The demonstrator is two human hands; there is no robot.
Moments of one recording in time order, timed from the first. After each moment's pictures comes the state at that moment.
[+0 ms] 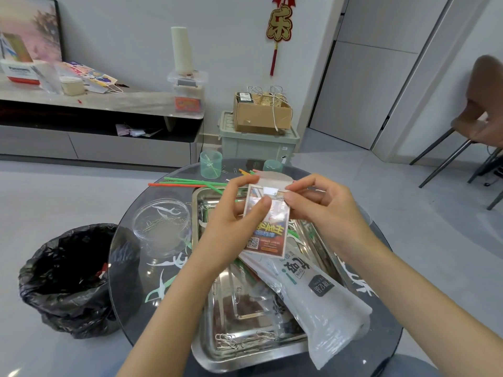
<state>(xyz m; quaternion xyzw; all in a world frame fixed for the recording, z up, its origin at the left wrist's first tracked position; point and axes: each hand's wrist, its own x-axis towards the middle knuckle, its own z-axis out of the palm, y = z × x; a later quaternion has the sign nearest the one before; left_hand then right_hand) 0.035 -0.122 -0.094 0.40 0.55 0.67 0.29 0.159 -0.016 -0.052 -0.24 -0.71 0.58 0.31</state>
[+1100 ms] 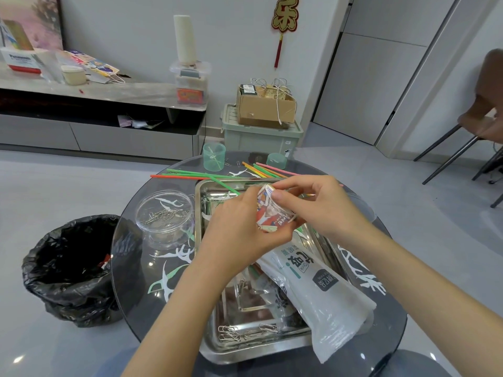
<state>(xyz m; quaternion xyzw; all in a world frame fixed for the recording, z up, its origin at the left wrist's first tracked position) 0.042 -0.118 -0.098 0.52 0.74 0.43 -0.01 0.145 -0.012 -0.054 -0.24 -0.82 0.46 0.25</state>
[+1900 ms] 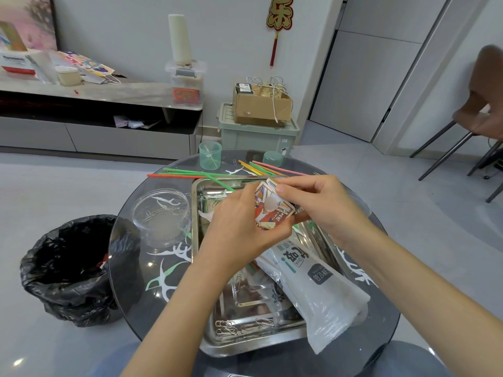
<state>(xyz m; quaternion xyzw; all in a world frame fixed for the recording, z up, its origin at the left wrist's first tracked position) 0.050 -0.118 -0.098 0.53 0.71 0.46 -0.04 0.152 -0.020 -0.047 -0.28 -0.74 0.56 0.24</state>
